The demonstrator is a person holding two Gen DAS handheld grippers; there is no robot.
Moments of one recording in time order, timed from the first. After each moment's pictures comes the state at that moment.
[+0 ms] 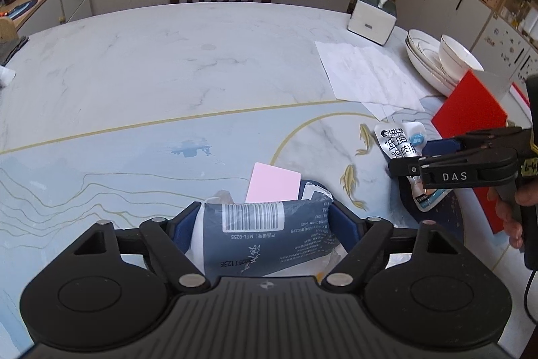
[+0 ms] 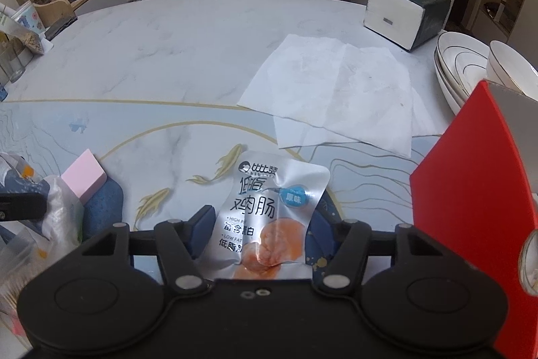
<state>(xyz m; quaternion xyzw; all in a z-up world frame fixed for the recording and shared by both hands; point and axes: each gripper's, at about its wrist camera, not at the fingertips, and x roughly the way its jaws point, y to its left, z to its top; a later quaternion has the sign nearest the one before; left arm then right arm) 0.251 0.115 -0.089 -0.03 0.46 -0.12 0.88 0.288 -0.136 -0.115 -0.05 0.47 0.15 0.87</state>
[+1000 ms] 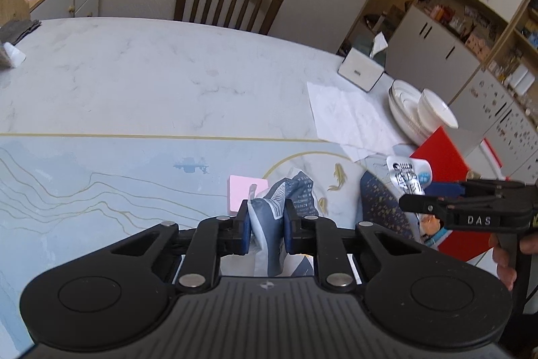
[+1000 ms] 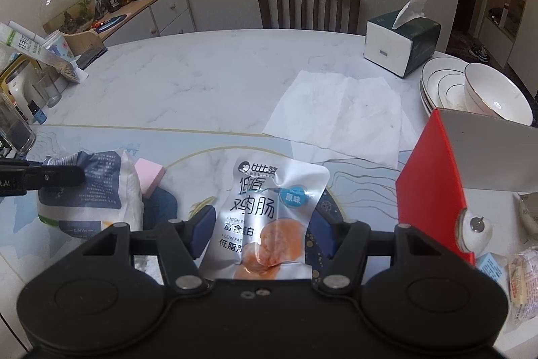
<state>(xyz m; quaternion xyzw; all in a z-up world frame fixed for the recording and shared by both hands) 0.233 0.143 -0.055 -0.12 0.42 -0.13 0.89 0.245 -0.150 -0.060 -0.02 0.44 0.18 0.88</state>
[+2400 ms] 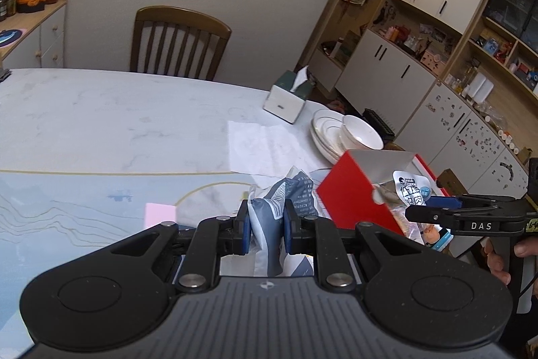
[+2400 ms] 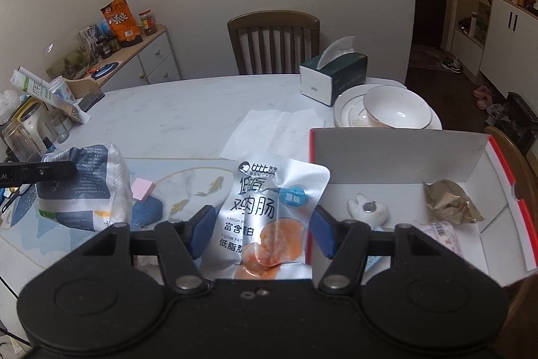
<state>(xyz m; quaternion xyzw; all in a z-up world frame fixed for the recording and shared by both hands) 0.180 0.076 0.022 -0.12 0.36 -0.19 0.91 0.179 -0.263 0.011 0.01 0.39 0.15 0.91</state>
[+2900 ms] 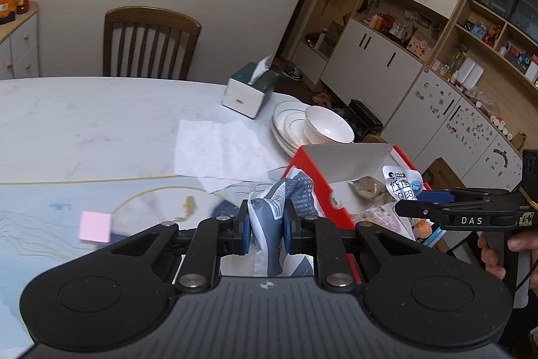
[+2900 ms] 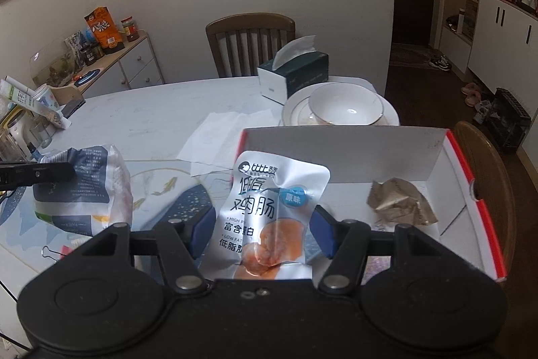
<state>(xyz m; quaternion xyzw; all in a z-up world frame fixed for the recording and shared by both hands) 0.193 -0.013 0.022 -0.10 0.36 -0.21 0.90 0.191 -0.338 0.006 0.02 0.39 0.14 0.91</state>
